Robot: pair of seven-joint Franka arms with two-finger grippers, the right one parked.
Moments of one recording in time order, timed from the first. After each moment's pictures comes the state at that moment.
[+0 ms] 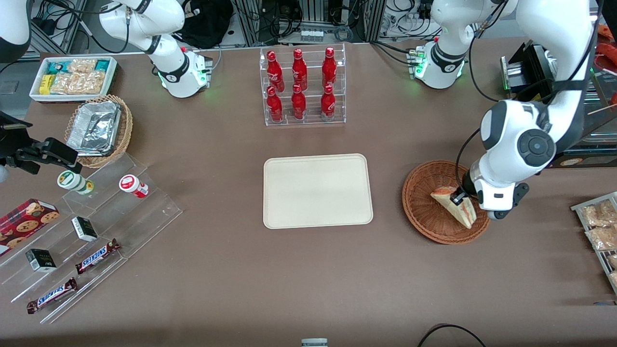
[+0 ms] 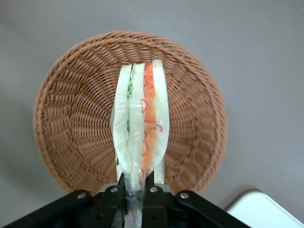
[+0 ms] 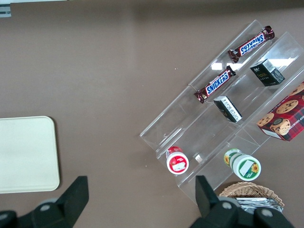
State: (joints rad) arm 0.11 0.23 -0.30 -1.94 0.06 2.10 -0.92
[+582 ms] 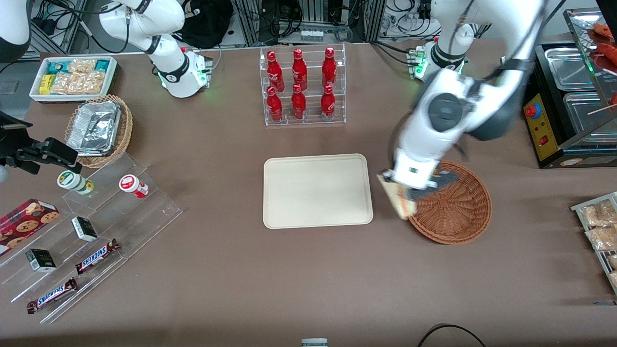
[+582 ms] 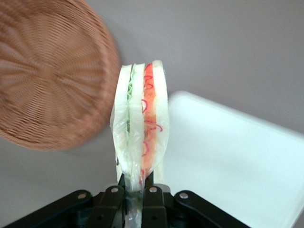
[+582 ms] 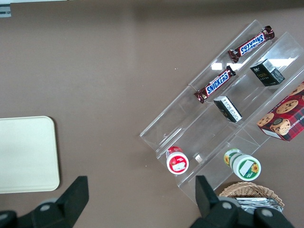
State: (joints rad) arm -0.23 0.27 -0.36 -1.78 0.07 2.00 -0.93
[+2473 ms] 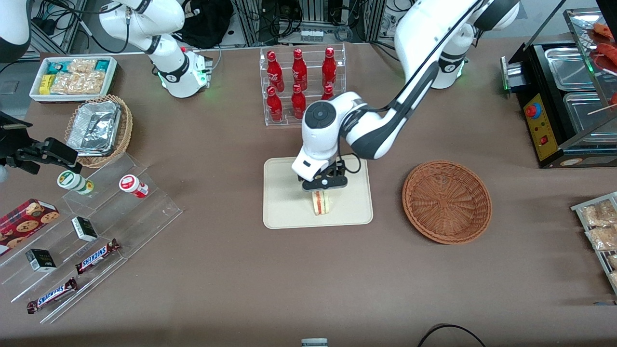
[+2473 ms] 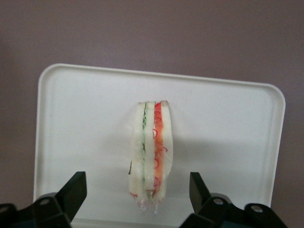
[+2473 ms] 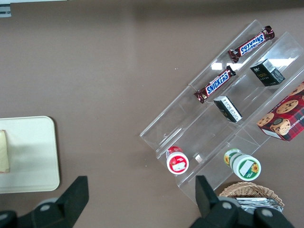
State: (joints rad) arm -0.48 0.55 -0.34 -1.61 0.30 2.19 -1.09
